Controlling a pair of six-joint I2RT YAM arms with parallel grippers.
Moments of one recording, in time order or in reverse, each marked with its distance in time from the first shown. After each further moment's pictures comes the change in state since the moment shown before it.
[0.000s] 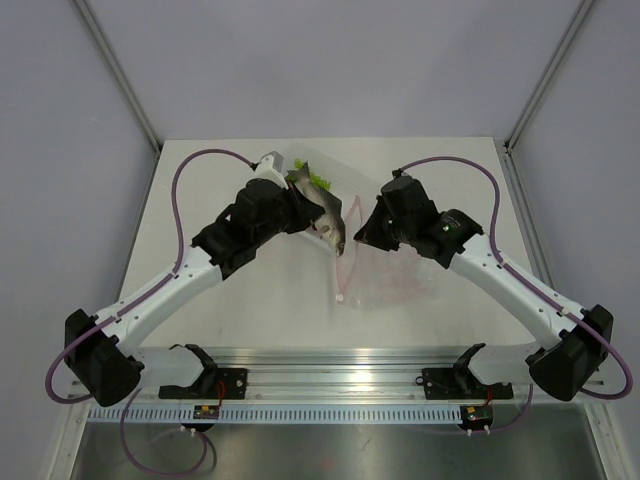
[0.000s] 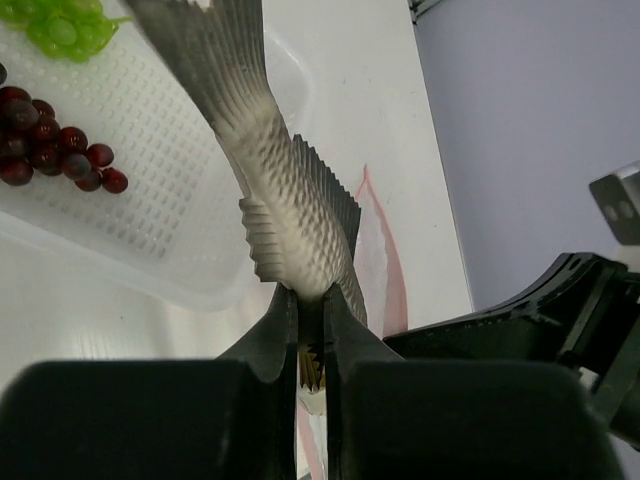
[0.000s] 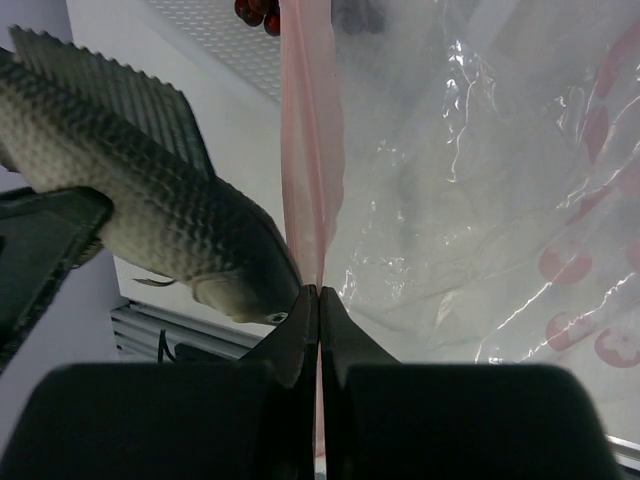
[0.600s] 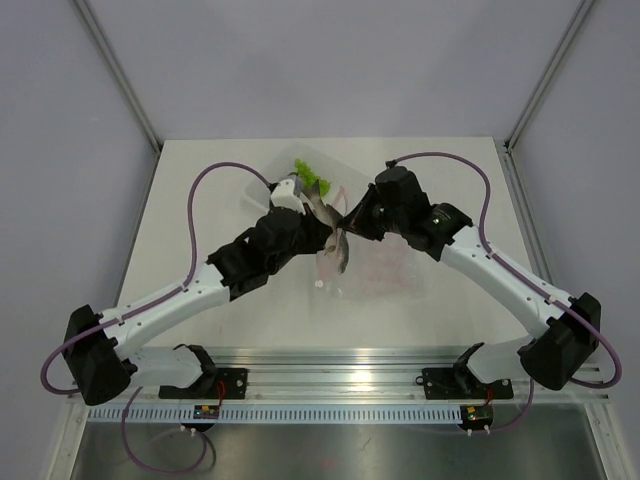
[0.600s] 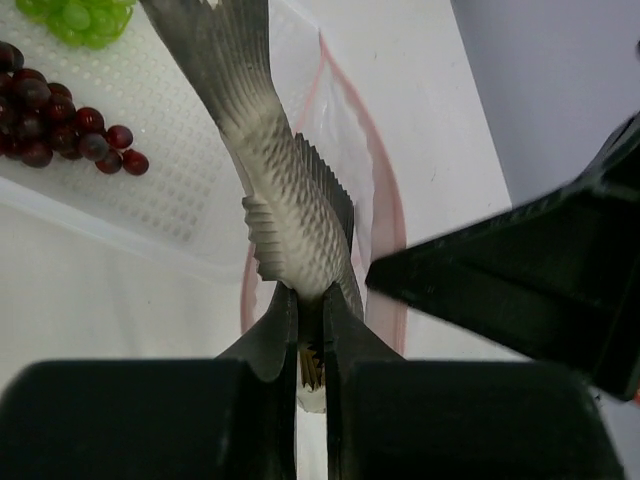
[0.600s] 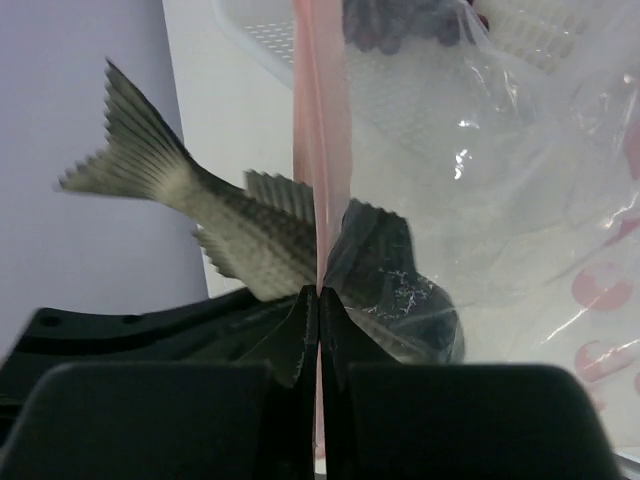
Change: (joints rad) left arm -0.176 -0.019 -0.102 0.056 -0.224 0.076; right arm -0.004 0.063 0.025 0.138 -0.082 0.135
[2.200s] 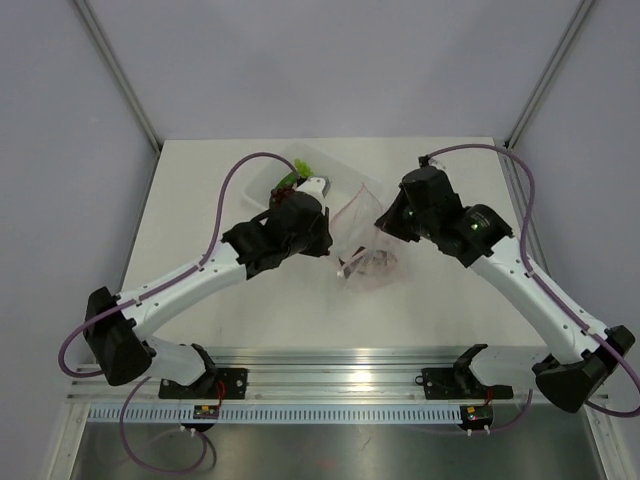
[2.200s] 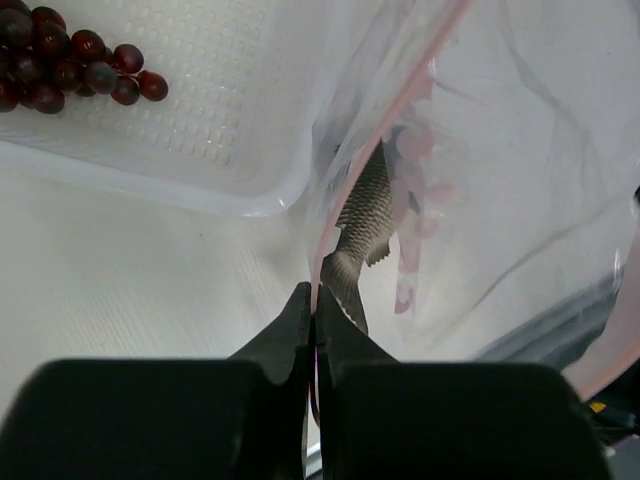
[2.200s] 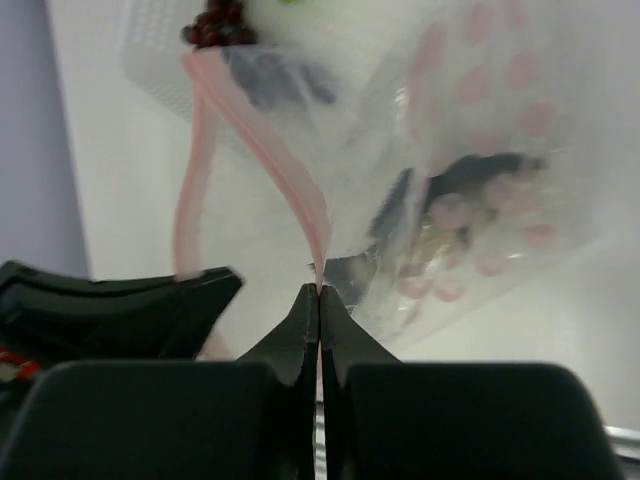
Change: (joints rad) left arm -0.007 0.151 0.190 -0.319 0.119 0.179; right arm -0.030 -0.132 0.060 -0.237 0.166 -0.132
